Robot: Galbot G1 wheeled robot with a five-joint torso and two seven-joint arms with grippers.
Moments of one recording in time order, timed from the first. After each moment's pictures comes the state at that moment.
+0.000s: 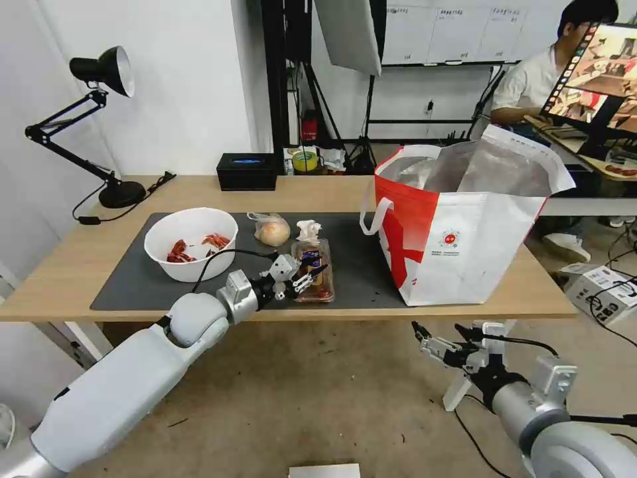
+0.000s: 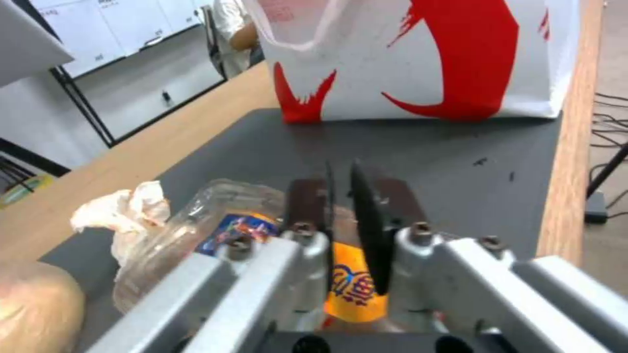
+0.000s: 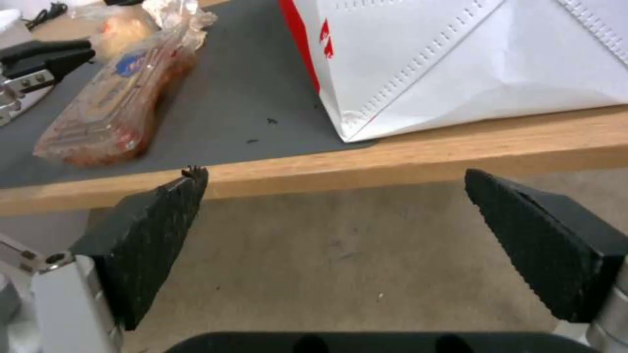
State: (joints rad) left arm 0.68 -0.86 0.17 -1.70 -0.45 0.02 0.33; right arm -1.67 1.10 0.64 2.39 0.80 -0.54 0.22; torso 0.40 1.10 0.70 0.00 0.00
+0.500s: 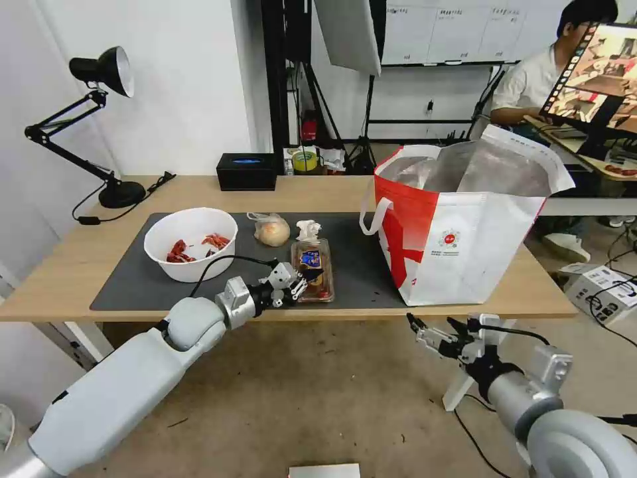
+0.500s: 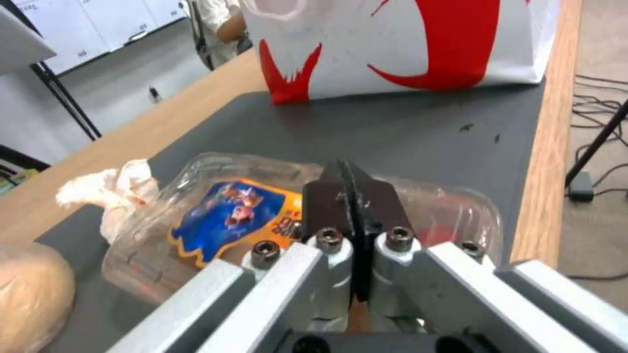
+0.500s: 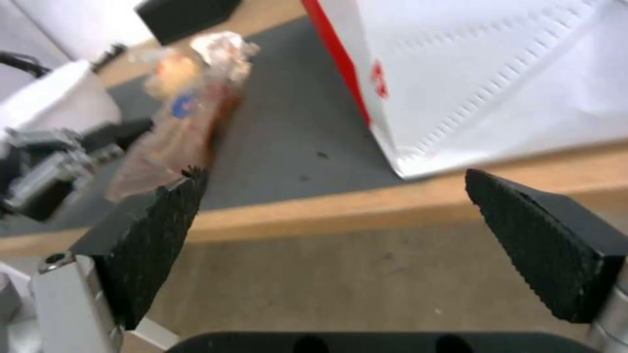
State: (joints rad) left arm 0.69 -0.84 0.16 -1.68 -0.43 -0.01 0.38; right arm -1.58 1.07 0.63 2.36 0.96 -0.54 0.23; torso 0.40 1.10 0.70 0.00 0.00
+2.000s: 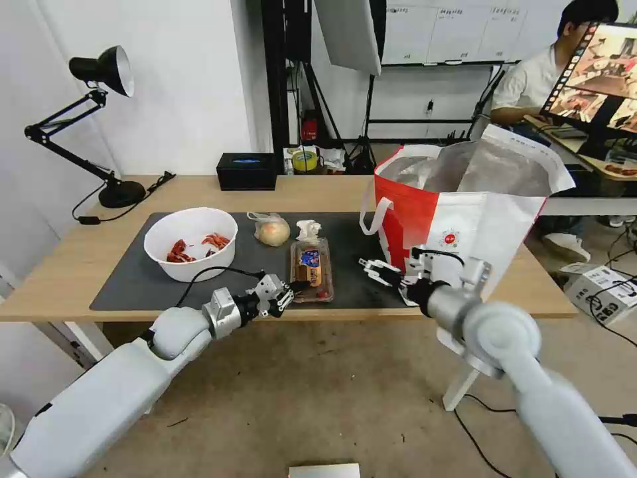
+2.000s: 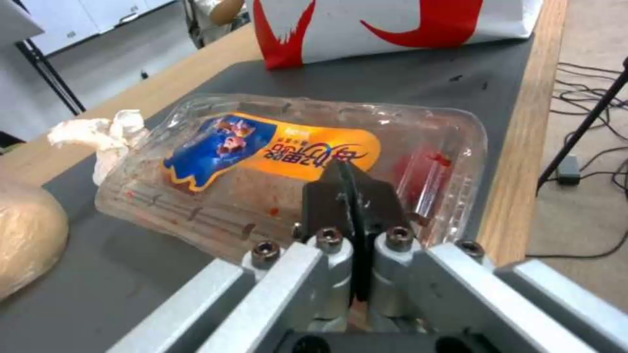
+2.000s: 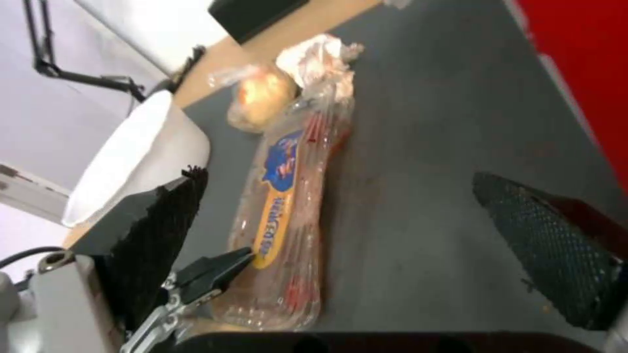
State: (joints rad) left arm 0.76 -0.81 0.12 -1.65 -0.43 -0.04 0.43; right arm -0.91 1.02 0.23 2.01 1.44 -0.60 0.46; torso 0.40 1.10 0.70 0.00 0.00
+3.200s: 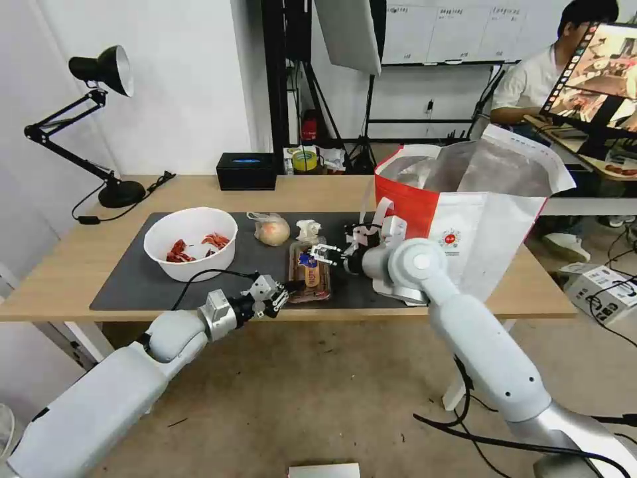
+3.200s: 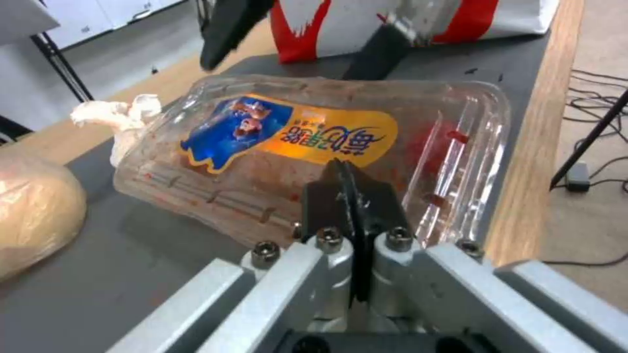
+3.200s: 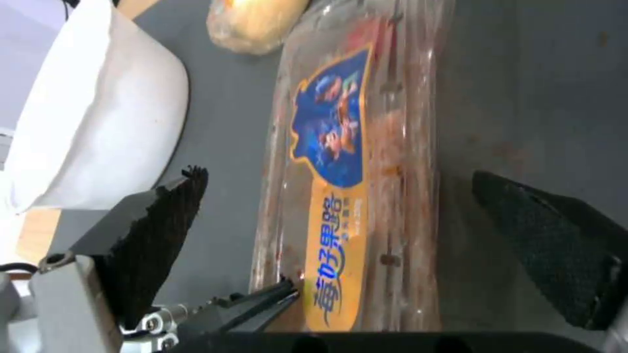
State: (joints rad) left arm 0.79 -0.82 0.08 -1.64 -0.44 -0.05 0.43; right arm -0.55 1.21 -0.03 1.71 1.70 -0.72 0.79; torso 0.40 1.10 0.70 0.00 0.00
